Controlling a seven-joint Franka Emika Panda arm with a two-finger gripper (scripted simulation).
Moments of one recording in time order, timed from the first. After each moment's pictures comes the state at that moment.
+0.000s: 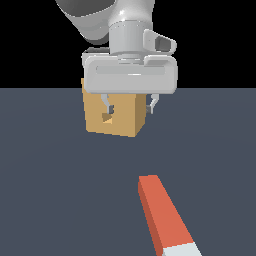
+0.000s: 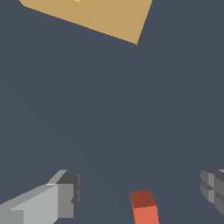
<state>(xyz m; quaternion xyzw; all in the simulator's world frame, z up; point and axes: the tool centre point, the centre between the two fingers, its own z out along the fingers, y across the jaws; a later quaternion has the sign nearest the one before) 0.005 0.006 0.145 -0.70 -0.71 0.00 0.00</state>
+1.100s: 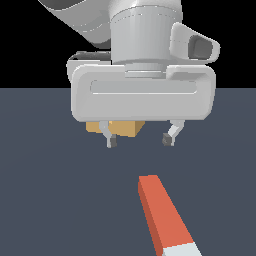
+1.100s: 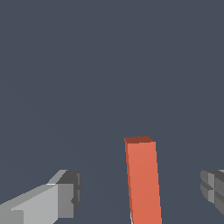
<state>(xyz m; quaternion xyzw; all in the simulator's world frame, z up) 0.021 -0.104 0.113 -0.68 -0.73 0.00 0.00</state>
